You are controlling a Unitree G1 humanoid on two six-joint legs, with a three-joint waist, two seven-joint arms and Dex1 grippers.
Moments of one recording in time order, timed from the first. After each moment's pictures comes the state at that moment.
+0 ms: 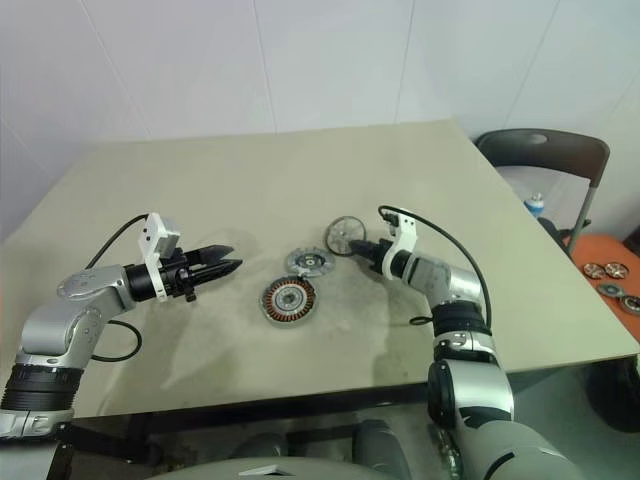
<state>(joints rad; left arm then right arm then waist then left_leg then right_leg) -0.24 0.64 0.09 -0.04 -0.50 0.49 -0.96 -0.68 -0.22 -0.22 0.65 0.42 0.74 0.55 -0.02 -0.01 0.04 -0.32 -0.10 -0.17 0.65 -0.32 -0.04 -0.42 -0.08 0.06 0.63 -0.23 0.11</state>
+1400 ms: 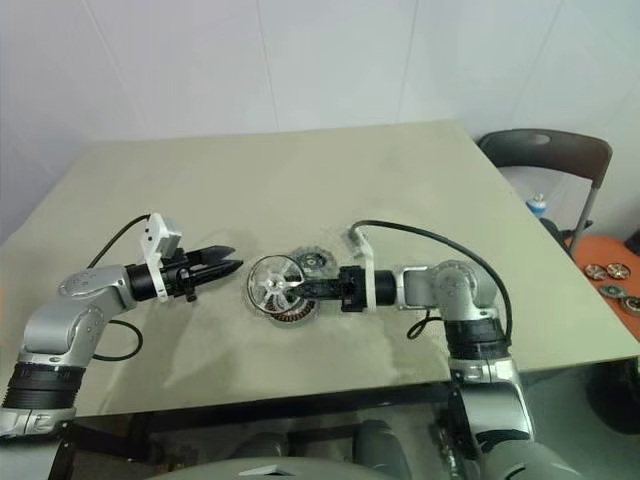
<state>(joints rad) -0.24 0.63 0.09 -0.05 -0.49 0.50 -0.98 -0.56 -0.30 -0.01 0.09 0.85 1.40 0.75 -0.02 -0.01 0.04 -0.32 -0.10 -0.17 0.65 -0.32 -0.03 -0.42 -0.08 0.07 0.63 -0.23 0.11</state>
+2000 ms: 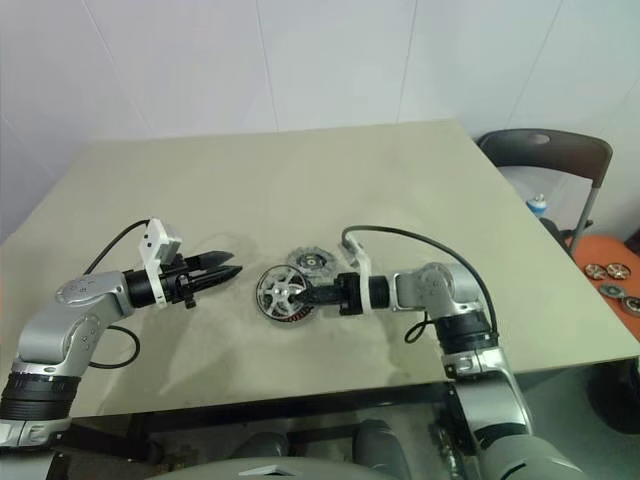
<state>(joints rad) -0.20 0.64 0.10 -0.09 -0.49 0.51 -0.95 -0.57 -0.31 0.07 0.22 0.76 1.36 0.81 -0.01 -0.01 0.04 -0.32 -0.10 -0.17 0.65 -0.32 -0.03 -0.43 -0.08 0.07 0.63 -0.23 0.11</state>
